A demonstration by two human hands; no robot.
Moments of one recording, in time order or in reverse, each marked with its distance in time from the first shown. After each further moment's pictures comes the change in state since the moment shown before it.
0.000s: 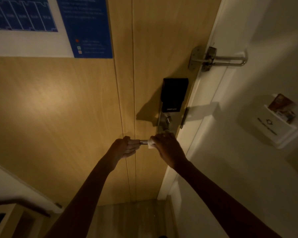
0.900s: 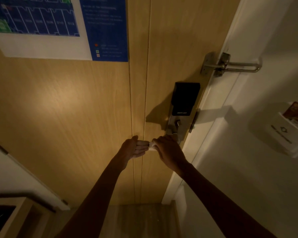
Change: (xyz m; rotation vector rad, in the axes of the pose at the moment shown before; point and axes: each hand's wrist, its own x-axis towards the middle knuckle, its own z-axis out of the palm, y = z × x) left_hand 0.006 0.003 0.006 -0.085 0.000 -0.050; right_hand 0.014 -0.026 -0.004 0.145 -0.066 0.037
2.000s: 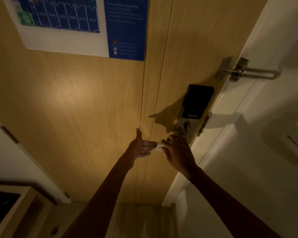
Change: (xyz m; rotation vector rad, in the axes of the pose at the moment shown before) left_hand 0.001 -0.005 -0.007 0.032 0.009 0.063; right_hand 0.001 0.006 -0.002 -0.151 0.086 -0.030
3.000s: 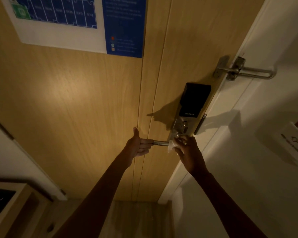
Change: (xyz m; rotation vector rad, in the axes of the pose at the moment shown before) left_hand -0.004 -0.004 0.005 -0.080 0.020 -0.014; right_hand -0.032 0.042 0.001 0.184 0.029 0.159
